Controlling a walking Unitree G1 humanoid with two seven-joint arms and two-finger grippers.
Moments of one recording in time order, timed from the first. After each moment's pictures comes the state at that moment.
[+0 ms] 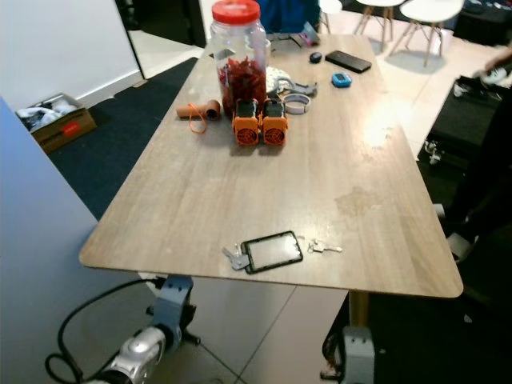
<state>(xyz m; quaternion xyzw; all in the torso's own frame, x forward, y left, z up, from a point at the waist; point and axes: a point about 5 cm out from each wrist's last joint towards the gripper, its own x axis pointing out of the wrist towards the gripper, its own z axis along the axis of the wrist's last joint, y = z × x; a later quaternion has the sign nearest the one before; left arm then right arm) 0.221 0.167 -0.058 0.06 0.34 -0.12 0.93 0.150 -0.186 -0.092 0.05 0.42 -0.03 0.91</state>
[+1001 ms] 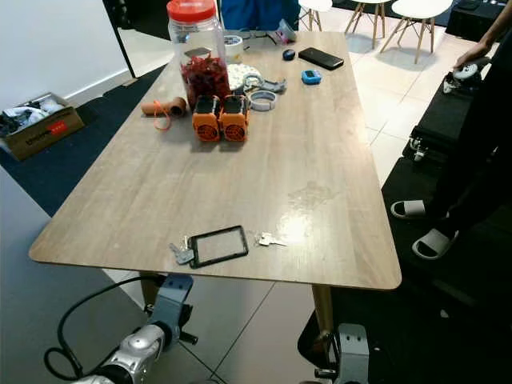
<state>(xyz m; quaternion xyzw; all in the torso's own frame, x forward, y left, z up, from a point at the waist) 0.226 0.166 -0.057 0.09 0.35 -0.12 0.92 0.145 -0.187 -0.095 0.05 0.43 -0.03 0.90</state>
